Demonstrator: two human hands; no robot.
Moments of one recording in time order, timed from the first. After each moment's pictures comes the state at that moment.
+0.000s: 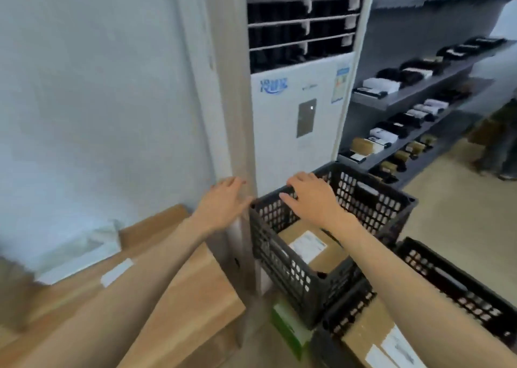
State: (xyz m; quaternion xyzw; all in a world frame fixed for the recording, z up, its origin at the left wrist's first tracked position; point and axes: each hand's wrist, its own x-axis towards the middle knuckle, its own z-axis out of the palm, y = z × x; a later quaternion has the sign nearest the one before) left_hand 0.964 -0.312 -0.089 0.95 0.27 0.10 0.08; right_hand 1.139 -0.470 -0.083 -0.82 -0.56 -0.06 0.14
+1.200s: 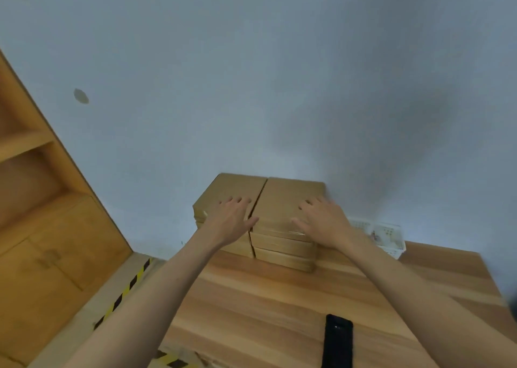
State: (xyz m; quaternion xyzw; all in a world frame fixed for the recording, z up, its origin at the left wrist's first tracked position) left_hand 0.264 -0.175 -0.067 0.73 0.68 0.03 -0.04; right_hand 0.502 -0.133 -0.086 -0.51 -0.86 0.00 0.08
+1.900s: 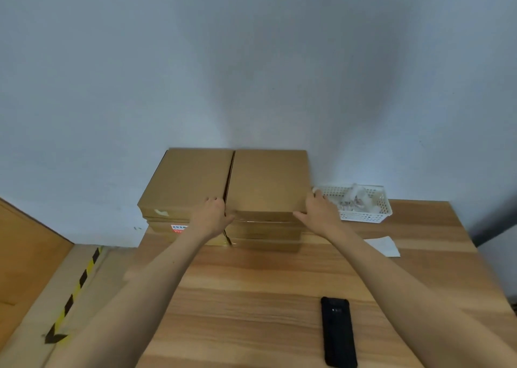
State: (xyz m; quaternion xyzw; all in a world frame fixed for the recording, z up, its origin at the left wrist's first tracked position) left_hand 0.210 0.001 -0.213 0.72 0.69 -0.04 0.09; right_hand 0.482 -0.006 -0.220 -0.69 -0.70 0.14 0.03
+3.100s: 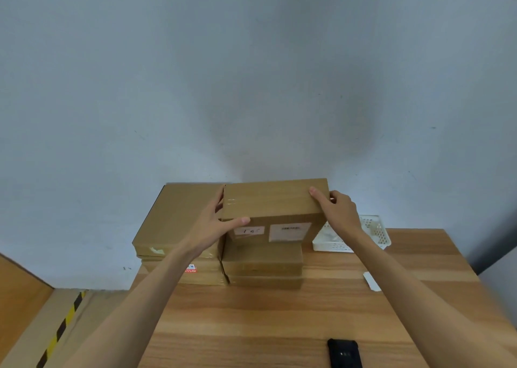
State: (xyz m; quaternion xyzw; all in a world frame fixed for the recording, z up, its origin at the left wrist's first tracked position) left_hand 0.202 0.021 -0.161 0.63 0.52 0.36 0.45; right_hand 0.511 0.017 -0.159 -0.69 -0.50 0.31 0.42
